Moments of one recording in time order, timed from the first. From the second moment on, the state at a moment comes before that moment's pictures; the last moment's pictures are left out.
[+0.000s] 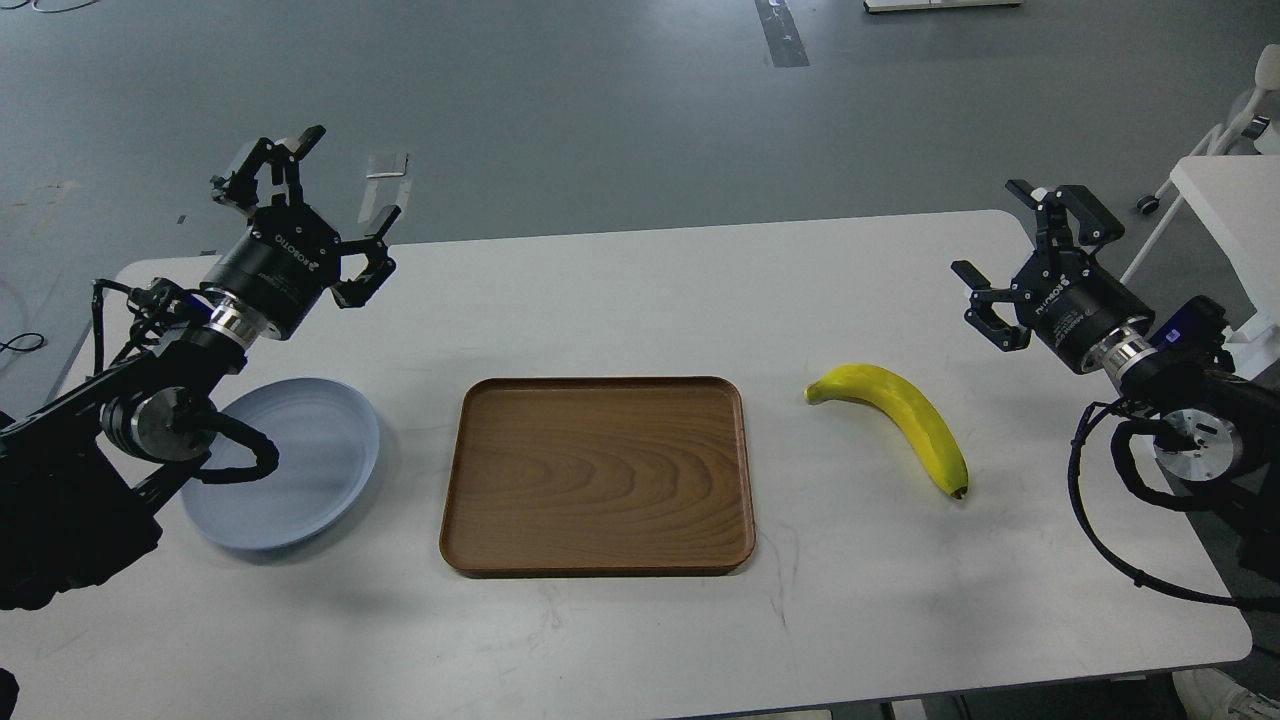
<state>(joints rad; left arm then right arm) -0.72 0.44 -0.55 -0.78 -0.04 -0.49 -0.47 0.72 -0.59 0.31 0.68 0.02 0.49 0.49</state>
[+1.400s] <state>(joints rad) -0.87 0.97 -0.52 -1.32 1.51 -0.49 -0.49 0.72 -0.57 0.32 0.62 0.01 0.49 0.49</state>
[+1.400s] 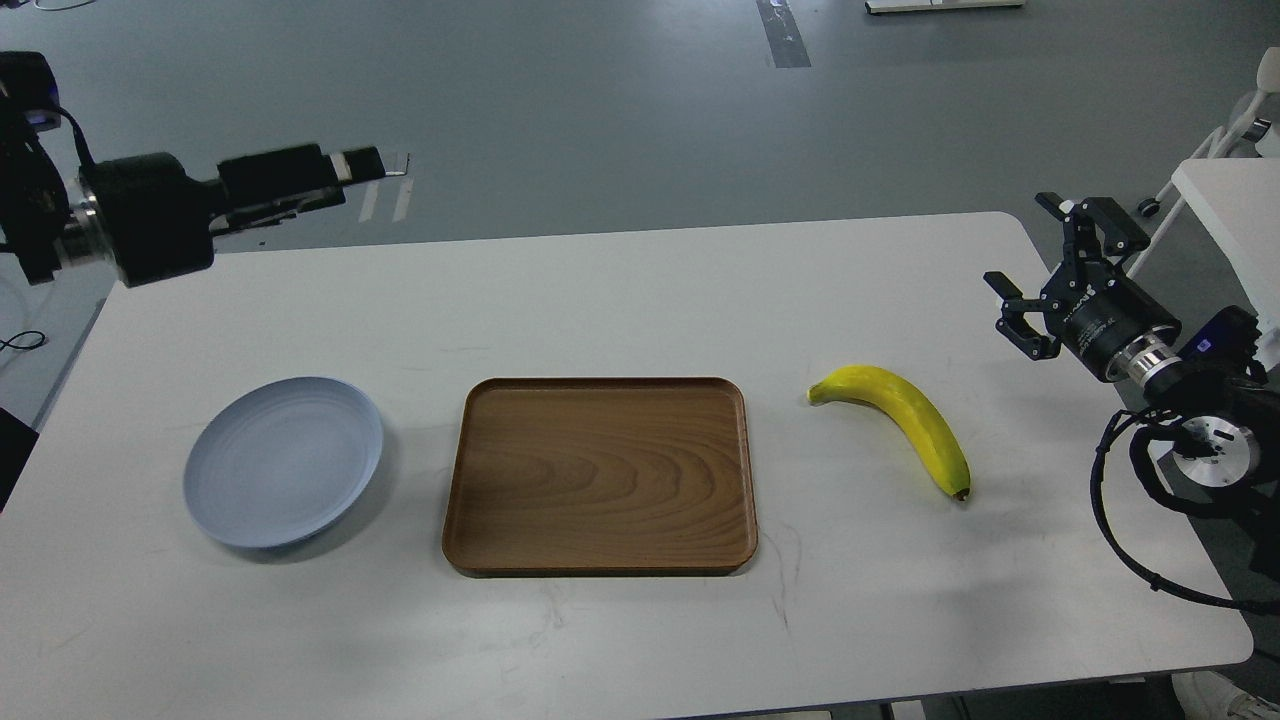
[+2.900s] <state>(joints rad) -0.65 0.83 -0.29 -0.74 1.59 -0.27 -0.49 0.71 -0.58 0.32 0.62 0.02 0.49 0.49</state>
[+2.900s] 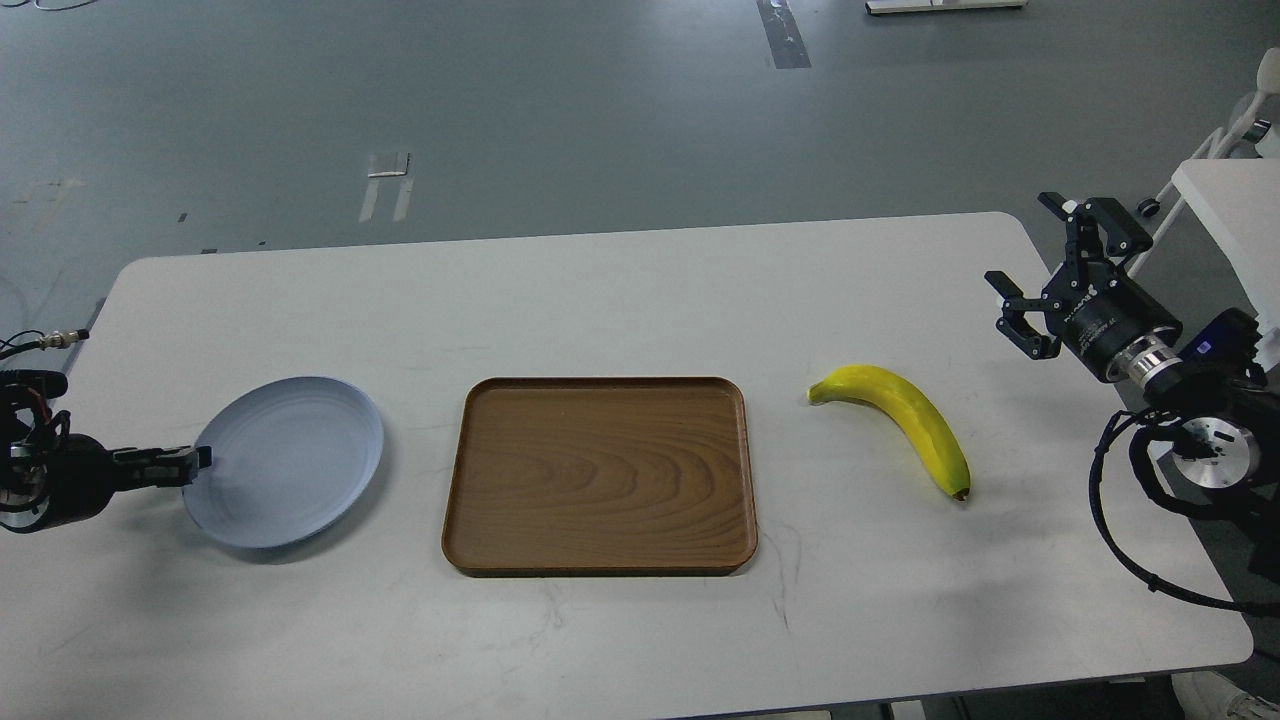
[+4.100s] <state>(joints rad) -1.18 0.42 -0.03 -0.89 1.56 -0.40 -0.49 0.70 -0.69 0.32 0.61 0.02 0.49 0.49</state>
